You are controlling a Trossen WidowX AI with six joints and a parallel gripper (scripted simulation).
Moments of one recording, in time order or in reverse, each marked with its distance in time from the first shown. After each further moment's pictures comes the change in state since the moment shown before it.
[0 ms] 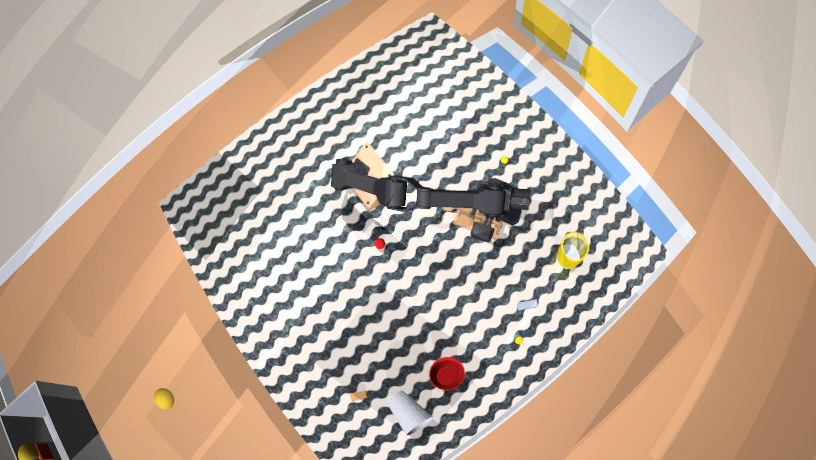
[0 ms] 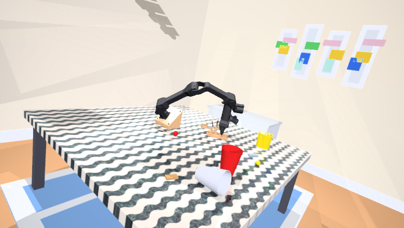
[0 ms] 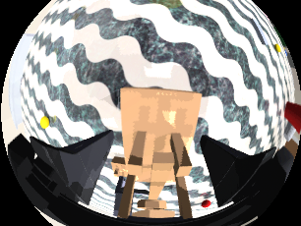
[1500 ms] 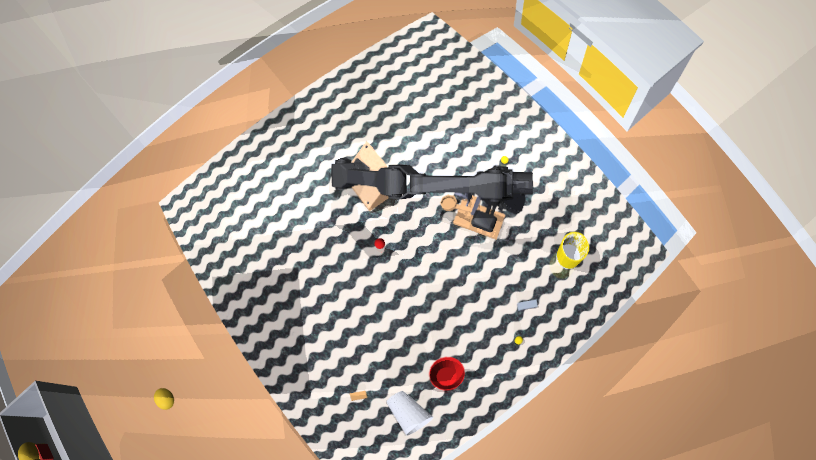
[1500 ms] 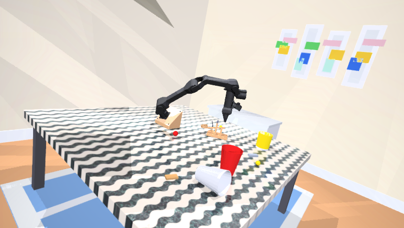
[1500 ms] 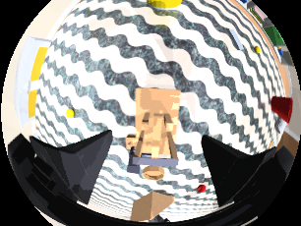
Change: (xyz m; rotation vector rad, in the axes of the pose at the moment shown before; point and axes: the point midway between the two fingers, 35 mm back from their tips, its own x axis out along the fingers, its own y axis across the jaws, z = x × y) arm -0.088 0.001 0.002 0.011 -0.040 0.010
